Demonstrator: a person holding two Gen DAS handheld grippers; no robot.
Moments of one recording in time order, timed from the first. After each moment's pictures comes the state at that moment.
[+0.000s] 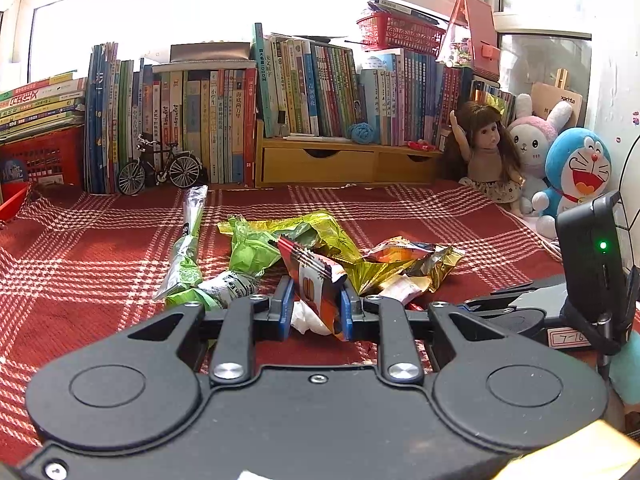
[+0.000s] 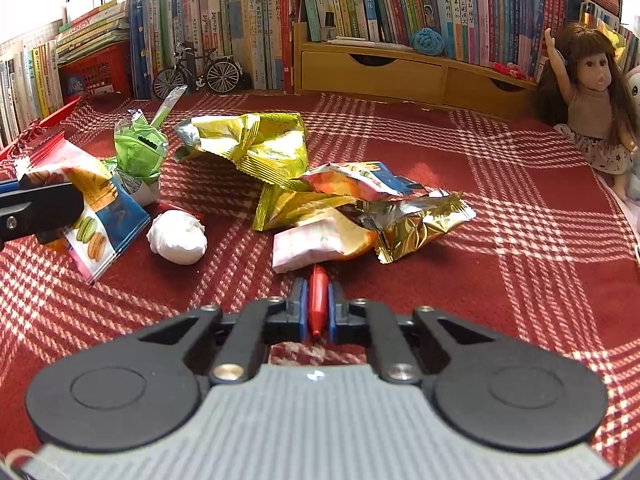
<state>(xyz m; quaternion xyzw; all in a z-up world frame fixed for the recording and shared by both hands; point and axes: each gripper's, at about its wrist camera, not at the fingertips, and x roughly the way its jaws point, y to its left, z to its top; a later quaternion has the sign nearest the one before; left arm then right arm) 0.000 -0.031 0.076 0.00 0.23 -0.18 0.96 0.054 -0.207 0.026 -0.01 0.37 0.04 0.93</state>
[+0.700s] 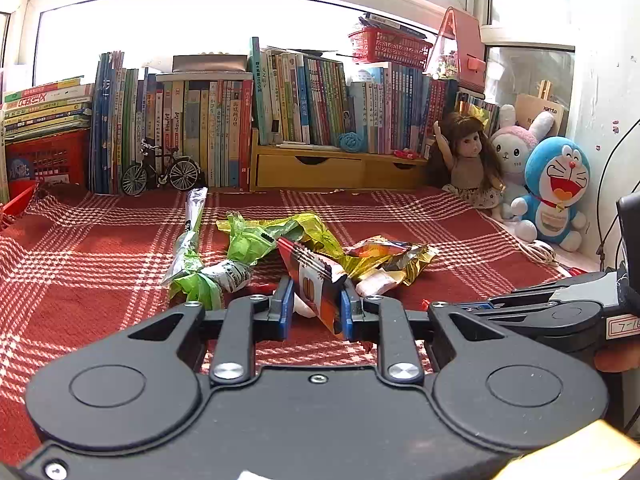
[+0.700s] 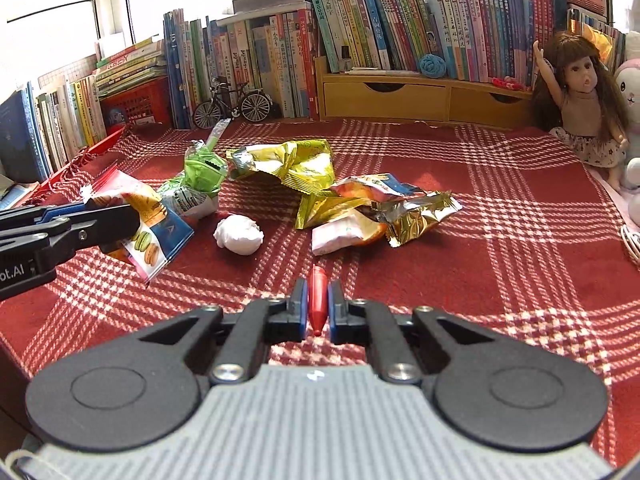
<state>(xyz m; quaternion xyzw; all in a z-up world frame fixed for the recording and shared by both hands) -0.048 -0.019 0.091 -0.02 0.22 -0.19 0.96 -0.010 -0.216 0.060 0.03 0.33 0.08 0.94</state>
